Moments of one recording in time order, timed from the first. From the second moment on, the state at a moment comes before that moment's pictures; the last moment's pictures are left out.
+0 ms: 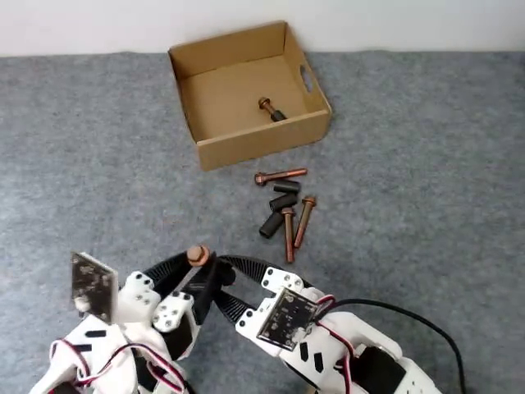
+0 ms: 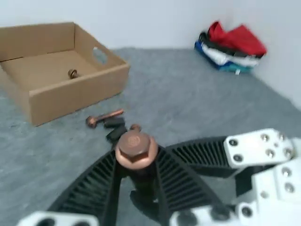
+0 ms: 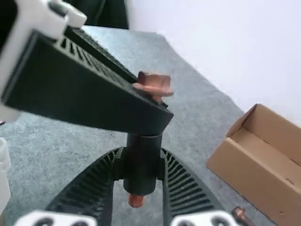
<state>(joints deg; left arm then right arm) 30.3 -103.5 58.9 81.1 24.0 -56.2 -100.3 77.9 43.5 15.2</state>
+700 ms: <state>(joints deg) 22.8 -103.4 57.6 83.9 20.5 -56.0 -100.4 78.5 43.4 15.3</state>
